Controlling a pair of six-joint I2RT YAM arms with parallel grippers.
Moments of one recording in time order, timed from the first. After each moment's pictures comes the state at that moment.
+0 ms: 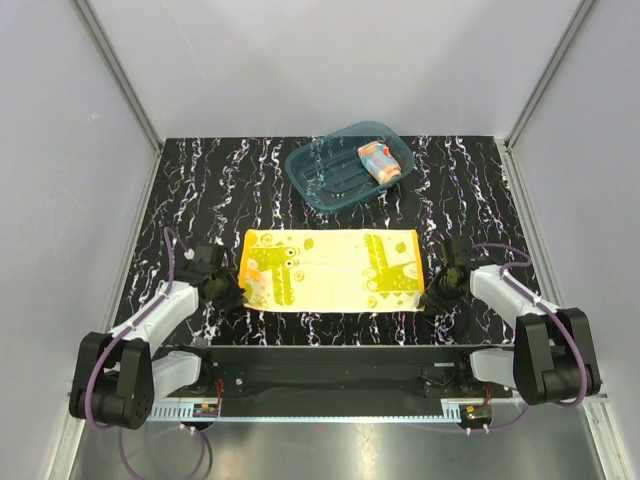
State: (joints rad) left arm -0.18 1.12 0.47 -0.50 0.08 -0.78; right arm 0.14 1.25 0.57 -0.65 -0.12 0.85
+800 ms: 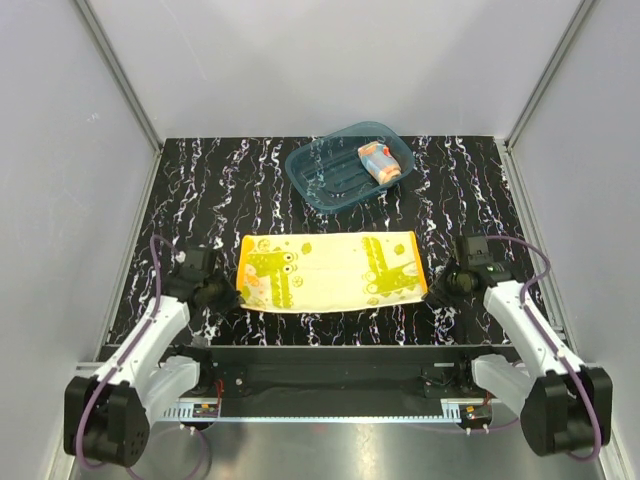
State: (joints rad) left arm -0.18 0.94 0.50 -0.65 0.08 -0.81; right arm 0.14 1.03 0.63 -0.77 -0.12 0.85
